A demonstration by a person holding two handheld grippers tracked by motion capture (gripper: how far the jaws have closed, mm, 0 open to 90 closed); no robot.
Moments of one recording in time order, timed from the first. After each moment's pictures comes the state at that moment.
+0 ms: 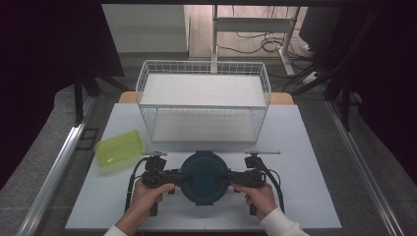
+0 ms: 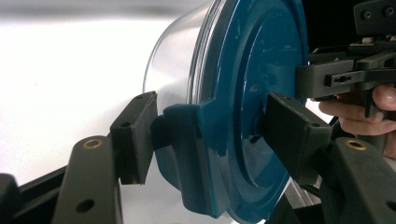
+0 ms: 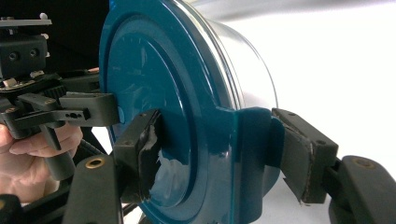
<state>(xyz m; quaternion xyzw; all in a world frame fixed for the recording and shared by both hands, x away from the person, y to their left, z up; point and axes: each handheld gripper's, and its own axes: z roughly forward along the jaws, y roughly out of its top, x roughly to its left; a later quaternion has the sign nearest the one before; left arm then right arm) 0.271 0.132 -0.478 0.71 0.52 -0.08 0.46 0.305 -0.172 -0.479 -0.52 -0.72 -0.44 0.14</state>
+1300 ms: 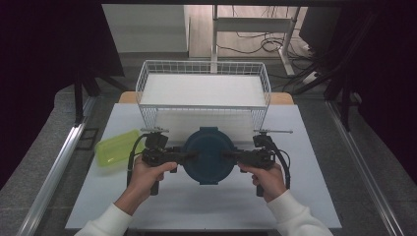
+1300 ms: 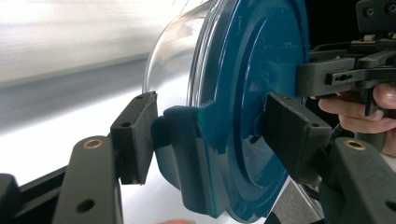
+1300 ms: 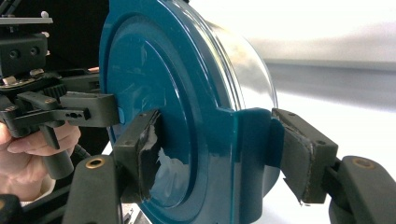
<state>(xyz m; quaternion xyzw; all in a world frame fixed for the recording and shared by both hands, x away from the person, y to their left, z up) 0.295 0.126 -0.407 0.72 0.49 -0.04 0.49 0.324 -0.177 -0.408 -0.49 -0.72 -0.48 0.09</state>
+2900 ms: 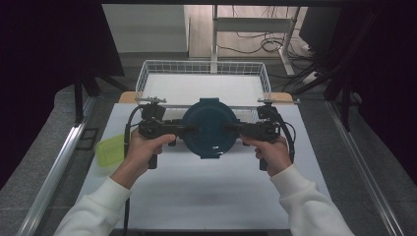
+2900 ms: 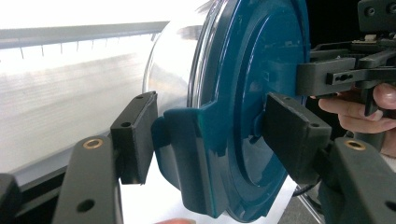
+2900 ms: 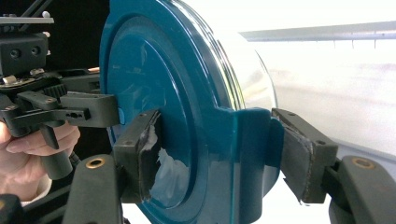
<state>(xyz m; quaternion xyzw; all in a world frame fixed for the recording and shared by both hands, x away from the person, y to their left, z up) 0.329 0.133 -0.344 0.72 0.46 0.00 0.51 0.355 -0.171 -0.338 -0.47 -0.73 -0.50 0.05</state>
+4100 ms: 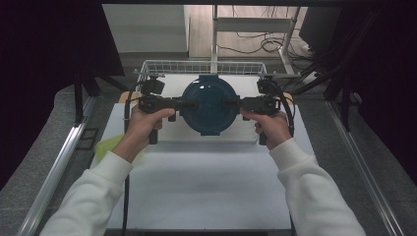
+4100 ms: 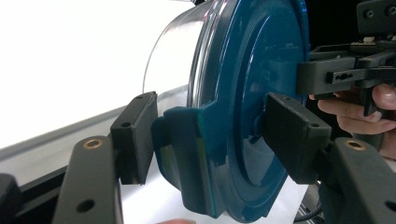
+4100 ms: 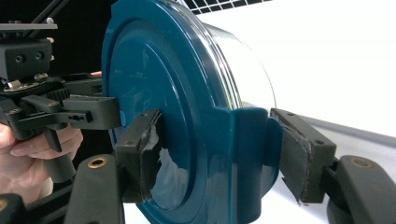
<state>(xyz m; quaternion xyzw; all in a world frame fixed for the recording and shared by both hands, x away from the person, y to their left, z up) 0.376 0.141 -0.313 0.71 0.45 -0.01 0.53 0.399 -0.165 -0.300 -0.46 -0.72 -0.51 0.04</state>
